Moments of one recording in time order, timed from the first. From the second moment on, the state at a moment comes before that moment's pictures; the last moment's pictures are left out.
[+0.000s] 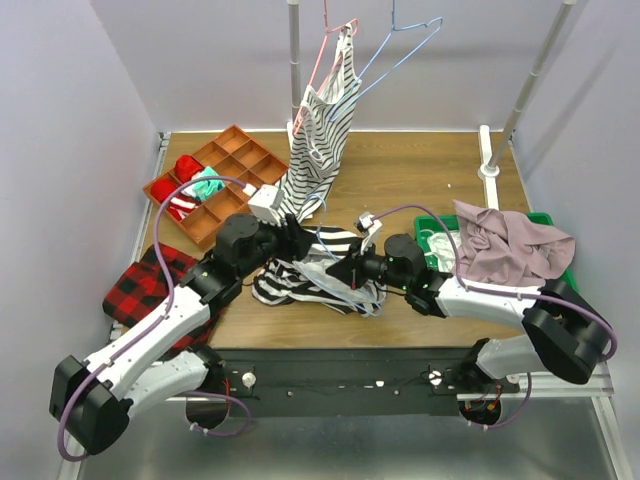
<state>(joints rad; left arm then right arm) -0.61 0.93 0.71 -0.04 0.05 -0.44 0.84 1.35 0.56 0.52 -0.24 0.40</state>
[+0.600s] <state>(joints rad) -0.79 1.12 0.79 0.04 -0.24 -0.22 0.86 1.39 0.57 0.53 -0.23 0.39</state>
